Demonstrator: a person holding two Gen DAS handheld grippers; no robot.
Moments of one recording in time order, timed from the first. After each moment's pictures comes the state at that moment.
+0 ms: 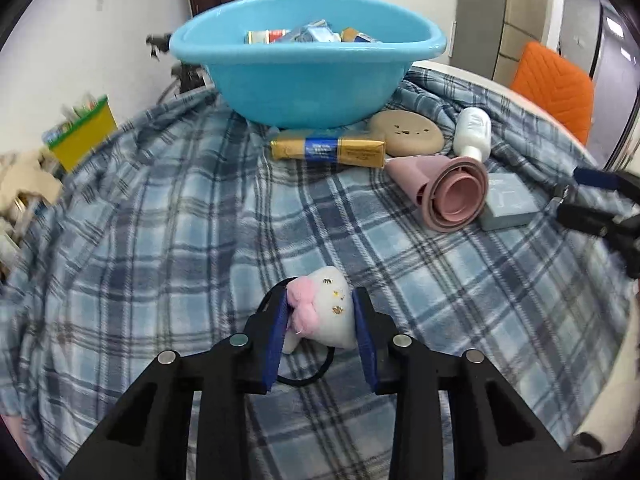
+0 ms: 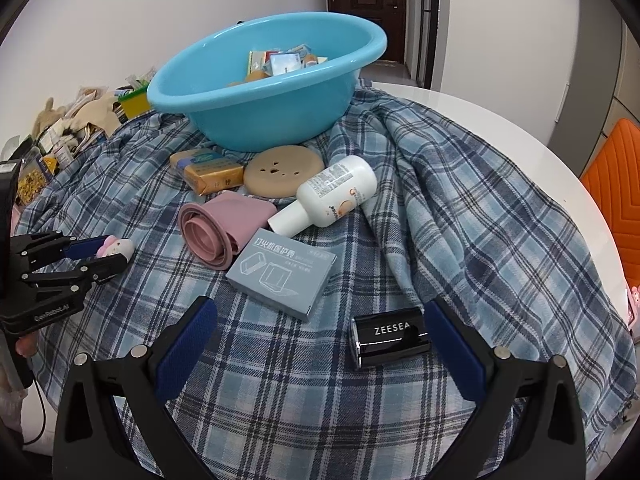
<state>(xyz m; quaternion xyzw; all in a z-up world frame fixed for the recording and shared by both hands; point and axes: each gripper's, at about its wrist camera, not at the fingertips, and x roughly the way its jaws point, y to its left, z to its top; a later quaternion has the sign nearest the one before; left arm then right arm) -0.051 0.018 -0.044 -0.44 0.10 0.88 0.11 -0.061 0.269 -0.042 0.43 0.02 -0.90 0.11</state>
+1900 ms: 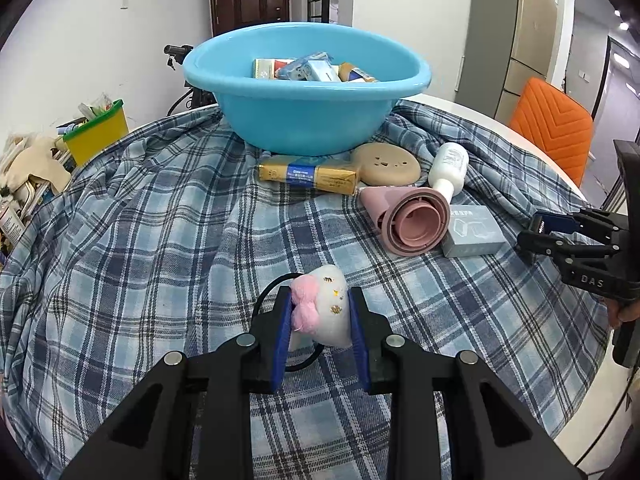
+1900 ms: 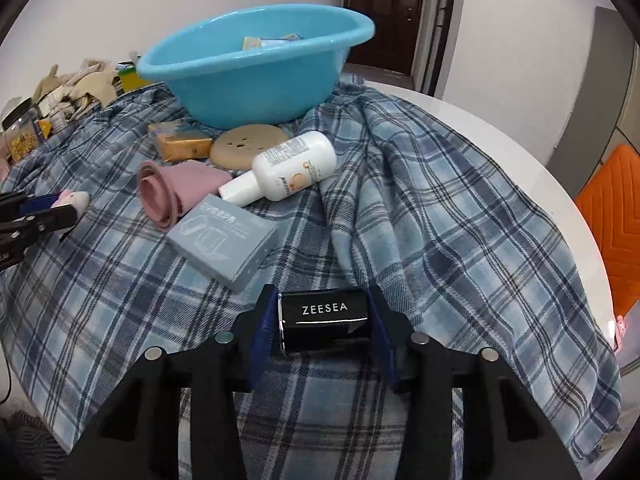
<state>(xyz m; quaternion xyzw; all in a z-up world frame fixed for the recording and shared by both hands) -0.027 0.028 -0.027 -0.41 0.04 0.90 0.11 -0.056 0.299 -0.061 0.42 0.08 -0.90 0.12</state>
